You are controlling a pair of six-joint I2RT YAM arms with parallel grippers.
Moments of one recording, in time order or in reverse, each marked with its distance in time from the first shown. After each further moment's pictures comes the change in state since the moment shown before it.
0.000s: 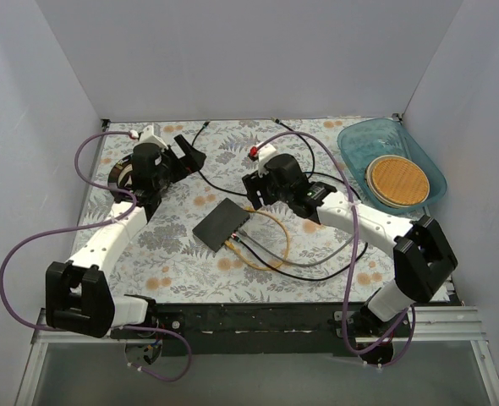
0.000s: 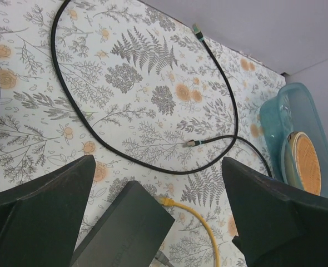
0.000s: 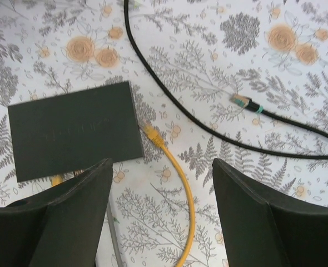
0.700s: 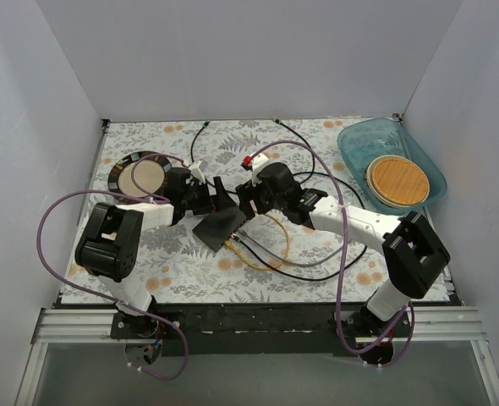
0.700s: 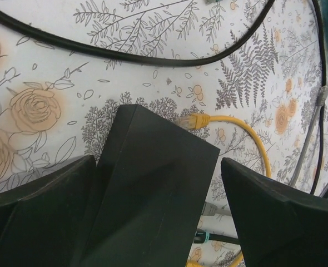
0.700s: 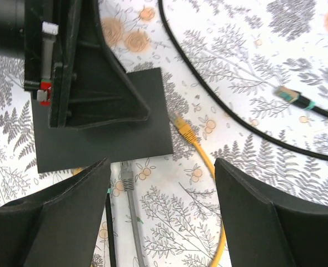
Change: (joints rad) left arm -0.082 0.416 -0.143 0.243 0.402 0.142; right arm 0.035 0.063 -0.030 0.068 -0.068 0.050
